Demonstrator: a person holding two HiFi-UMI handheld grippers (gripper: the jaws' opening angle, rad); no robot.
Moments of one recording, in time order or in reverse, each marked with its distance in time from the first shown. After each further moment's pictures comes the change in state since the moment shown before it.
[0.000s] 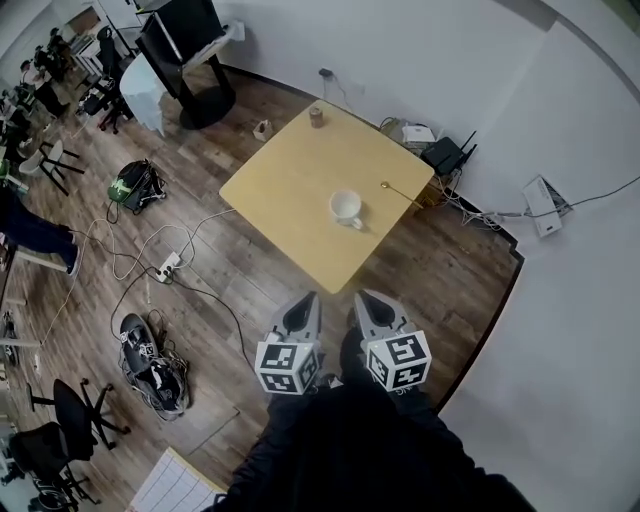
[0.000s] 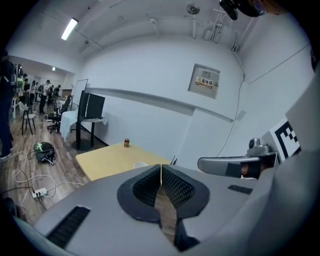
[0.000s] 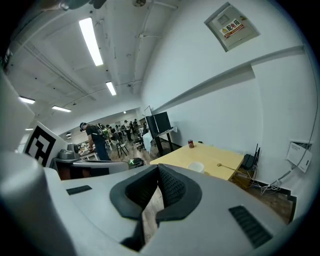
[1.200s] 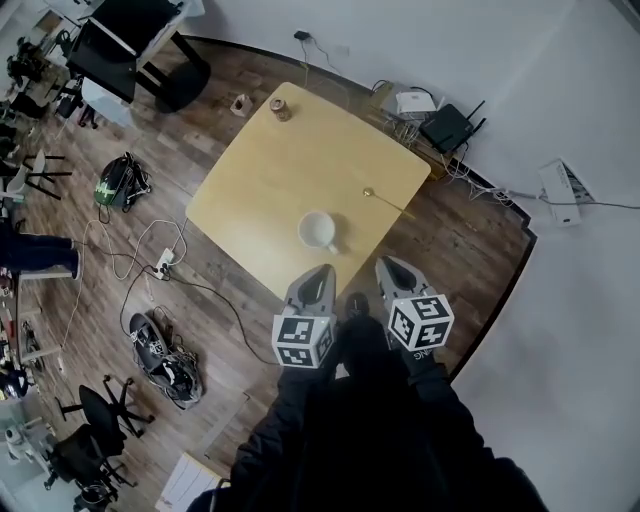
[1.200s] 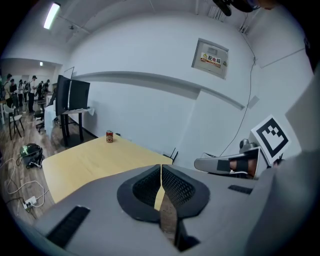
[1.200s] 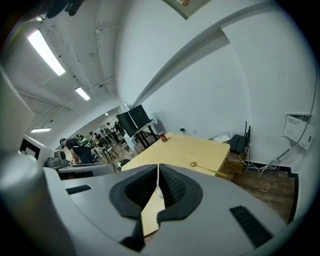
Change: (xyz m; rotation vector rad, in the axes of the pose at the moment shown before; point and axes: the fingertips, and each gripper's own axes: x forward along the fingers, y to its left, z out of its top) left arm 0.269 -0.019 0.023 0.049 0.149 -0.029; right arm 0.128 -0.266 0.007 0.264 0.116 -0.079
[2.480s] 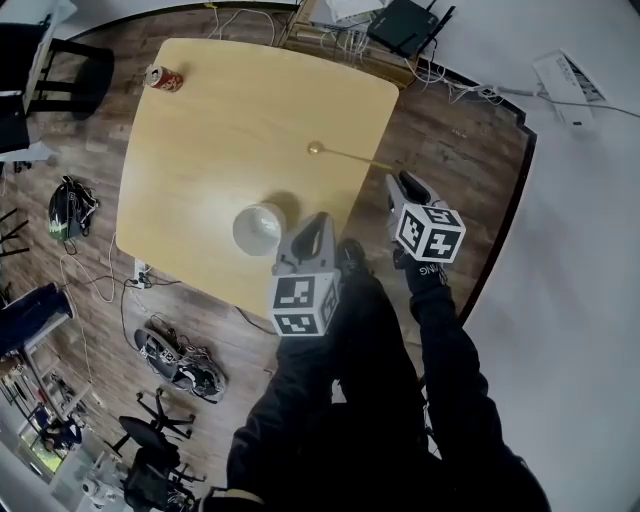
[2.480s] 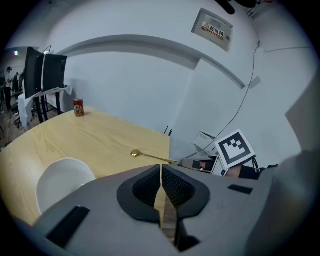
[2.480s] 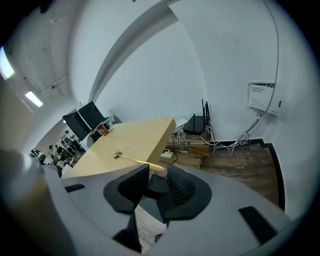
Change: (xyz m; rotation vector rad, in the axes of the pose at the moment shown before) left arm 0.188 -0.002 -0.087 0.053 0.227 -0.133; right arm 0.117 -0.247 -0.099 0.265 0.035 -0.366
